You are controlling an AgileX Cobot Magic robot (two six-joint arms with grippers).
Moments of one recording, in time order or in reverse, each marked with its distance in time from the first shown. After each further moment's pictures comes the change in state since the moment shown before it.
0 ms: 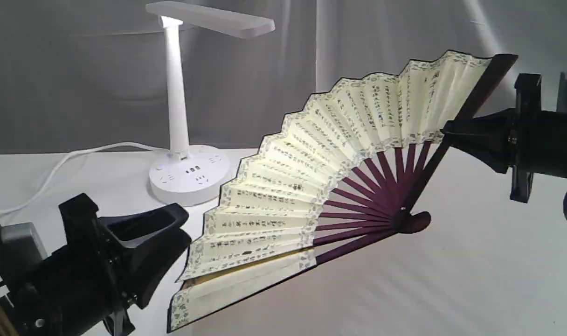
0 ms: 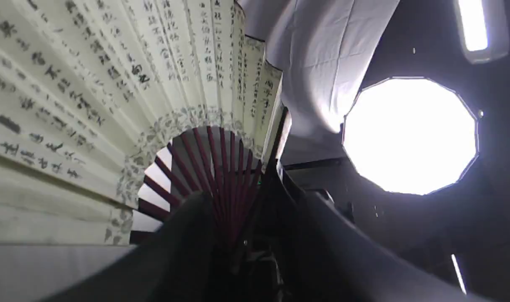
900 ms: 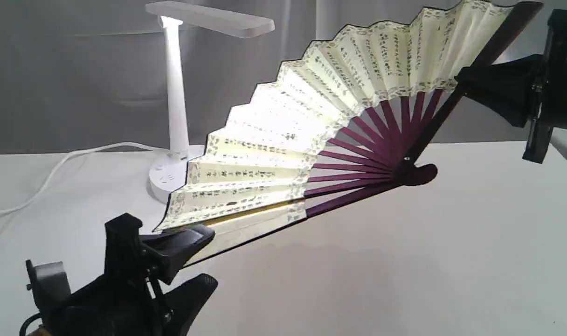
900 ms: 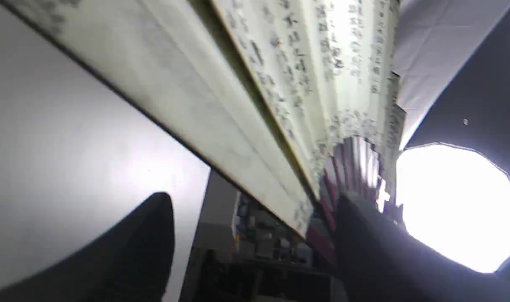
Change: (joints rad) left arm -0.288 0.000 -0.016 -0.426 0.215 -0.016; right arm 0.000 -0.171 0.000 0.023 0.008 0.127
